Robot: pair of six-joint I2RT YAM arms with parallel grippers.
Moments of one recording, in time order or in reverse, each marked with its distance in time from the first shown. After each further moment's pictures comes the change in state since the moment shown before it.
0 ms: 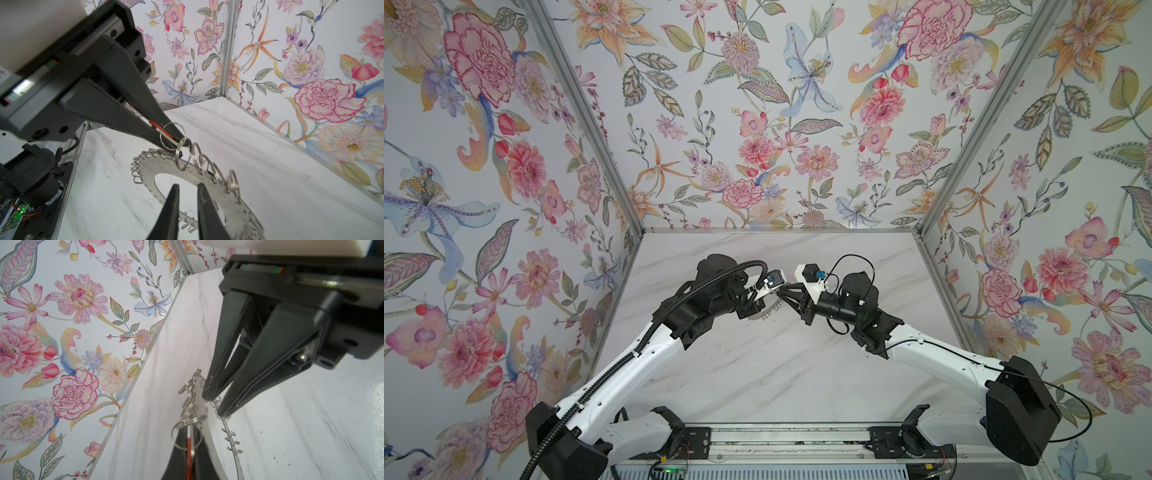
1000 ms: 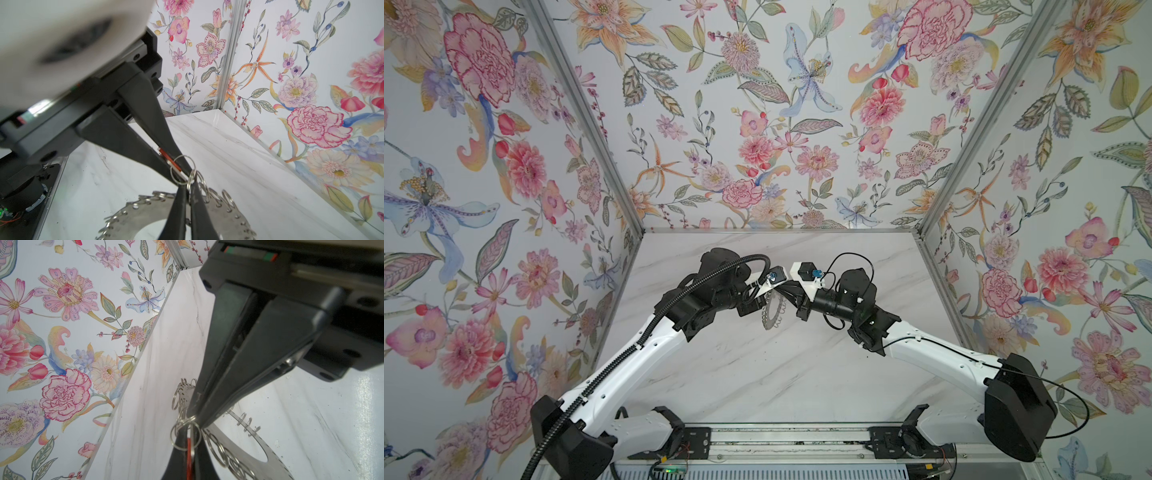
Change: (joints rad) left arm 0.002 0.046 0.067 -0.081 0.023 0.006; right arm 0.020 0.020 0.057 0.010 0.020 -0.073
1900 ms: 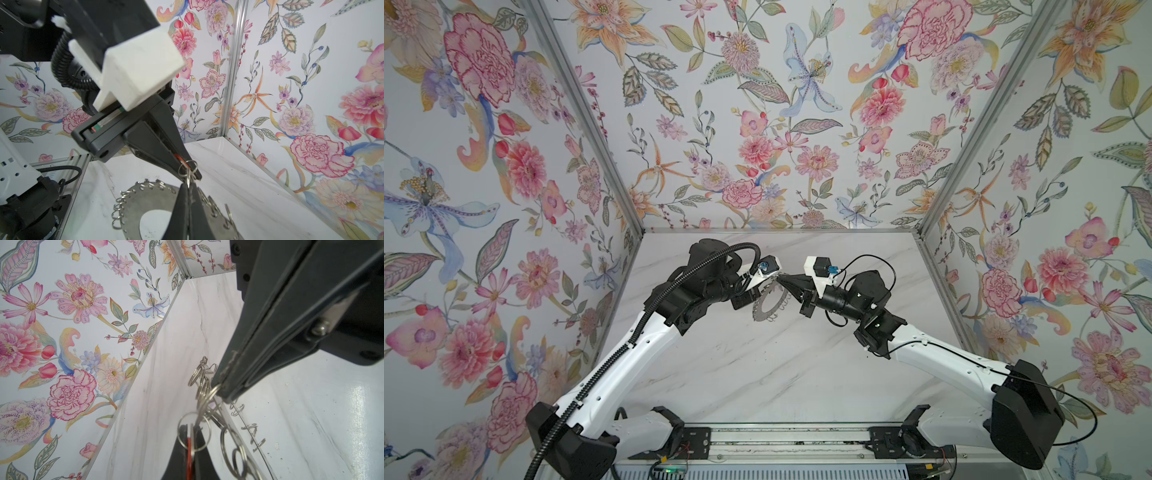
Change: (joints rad) left arm 0.075 0.001 0.079 -0.051 0.089 -0.012; right arm -0.017 -0.050 -0.039 0.211 -0.056 0.145
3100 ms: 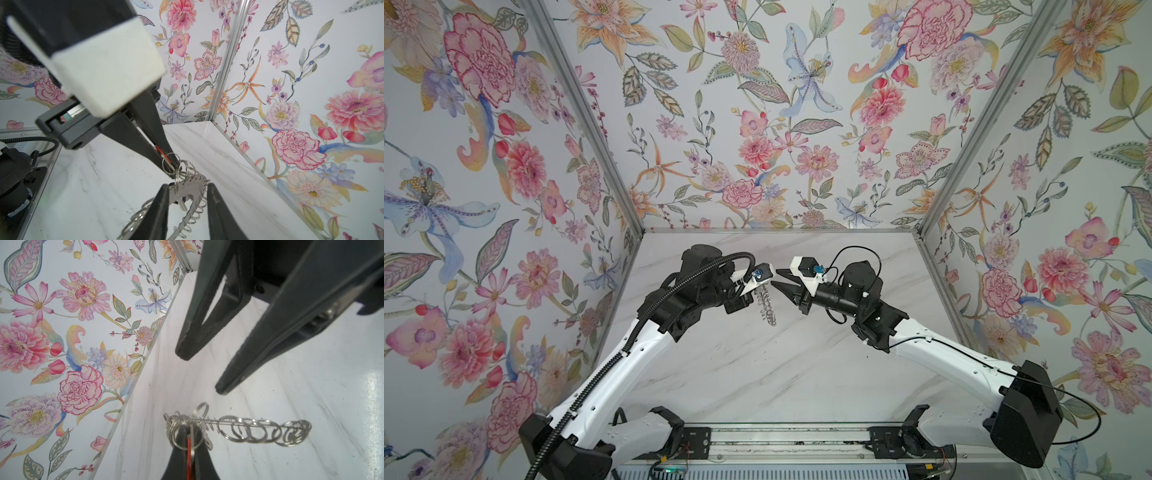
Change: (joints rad) left arm 0.021 -0.065 -0.085 0.013 -0.011 0.092; right arm 0.034 0.006 0.142 -0.343 0.086 -0.263
